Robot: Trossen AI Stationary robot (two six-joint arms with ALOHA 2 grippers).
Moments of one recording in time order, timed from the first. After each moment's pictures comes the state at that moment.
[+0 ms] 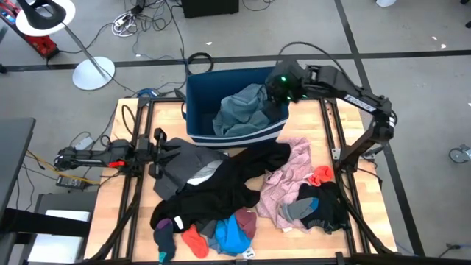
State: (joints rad) left arm -0.06 0.00 0.01 0.25 -0.13 -0.11; right arm -0.33 1.57 1.90 -1.20 0.16 0.18
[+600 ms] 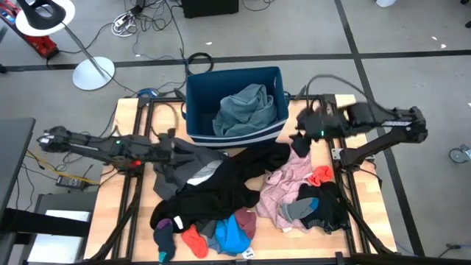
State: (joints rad) left arm -0.17 0.65 0.52 -0.12 -0.21 -0.16; right arm 0.11 1.15 1.41 -1.24 0.39 0.68
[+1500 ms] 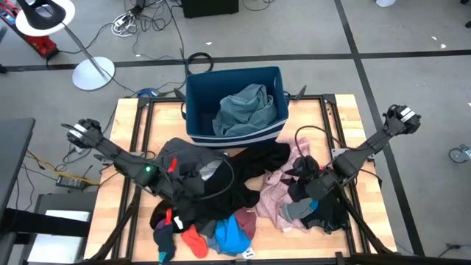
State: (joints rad) left arm -0.55 1.38 1.19 -0.79 -0.33 -0.54; right arm 0.62 1.14 0.76 -0.56 0.64 1.13
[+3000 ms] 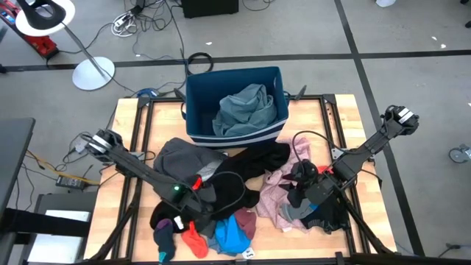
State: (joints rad) left arm -0.54 1.68 1.17 -0.74 -0.26 -0.74; right arm 0.65 1.18 0.76 -0.47 0.64 1.06
